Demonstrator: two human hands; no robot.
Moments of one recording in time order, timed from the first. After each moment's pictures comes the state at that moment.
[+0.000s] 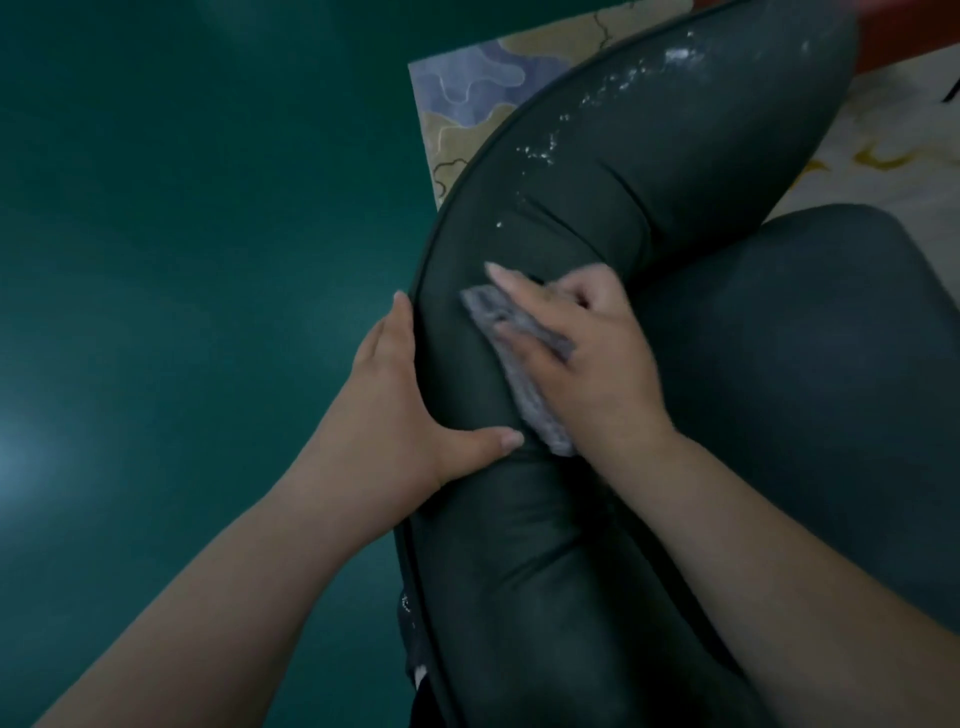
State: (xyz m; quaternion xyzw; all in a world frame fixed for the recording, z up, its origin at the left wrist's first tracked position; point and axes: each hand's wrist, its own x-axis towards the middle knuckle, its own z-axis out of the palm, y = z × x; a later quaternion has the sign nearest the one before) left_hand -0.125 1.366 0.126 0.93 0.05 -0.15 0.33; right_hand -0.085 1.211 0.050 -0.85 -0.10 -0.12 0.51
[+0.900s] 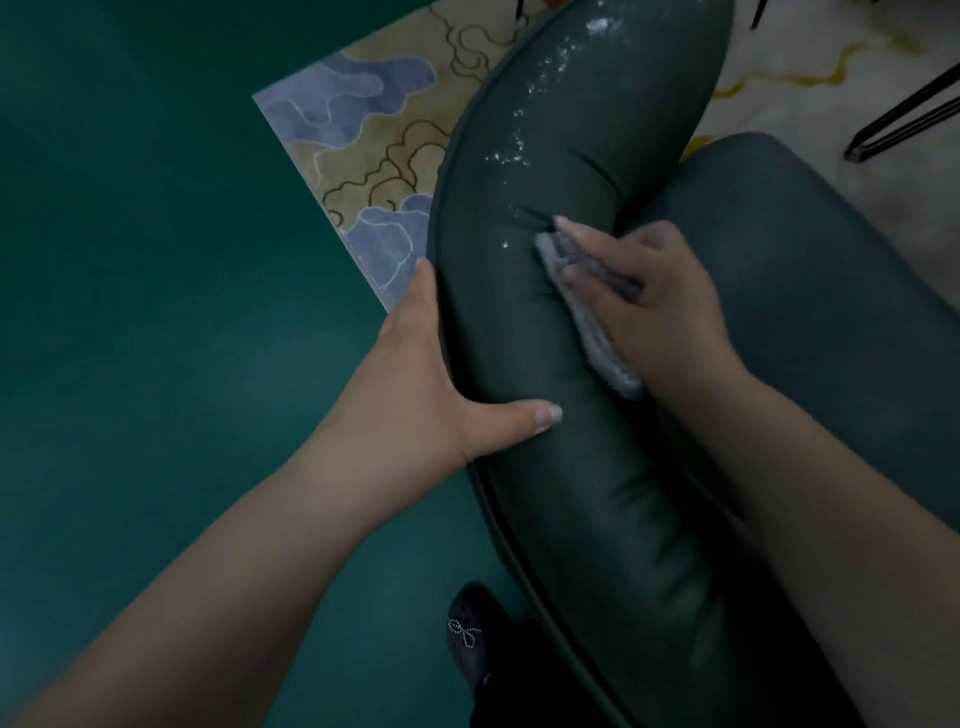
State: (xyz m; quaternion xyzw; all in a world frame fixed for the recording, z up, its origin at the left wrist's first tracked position) left_hand -0.043 1.413 0.118 0.88 -0.13 -0.25 0.39; right_hand -0.057 1.215 0.056 -0.87 0.10 -0.14 0.46
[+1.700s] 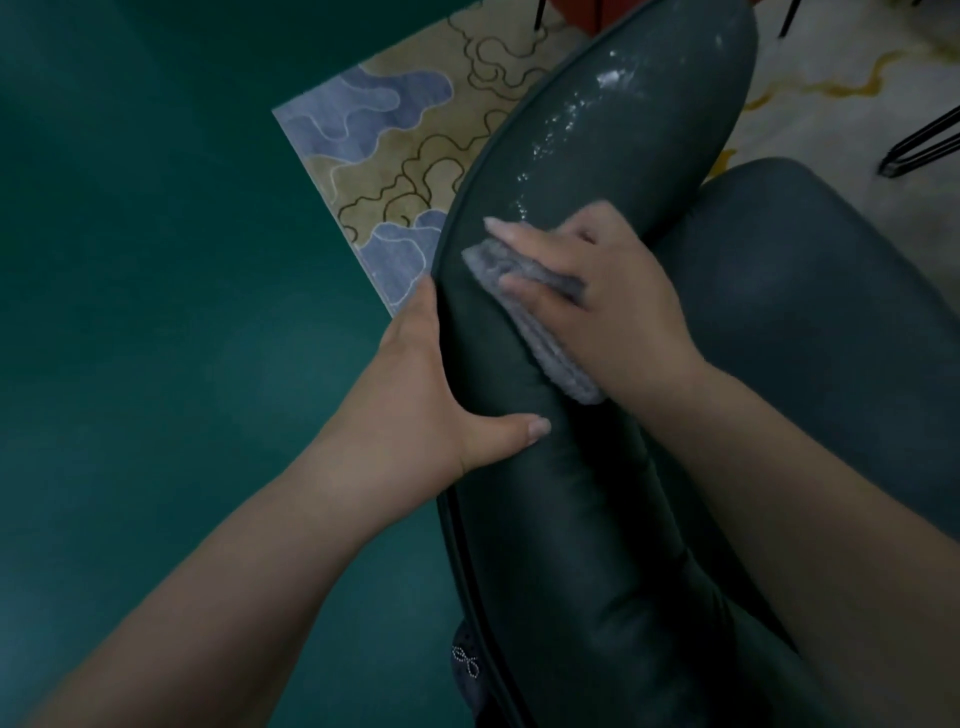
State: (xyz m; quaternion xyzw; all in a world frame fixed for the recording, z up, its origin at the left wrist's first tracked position) left_hand 0.001 1.389 0.120 0.90 -0.13 -0.24 0.34; right_hand 0.006 1.217 0.065 -0.90 0.00 -0.15 0.41
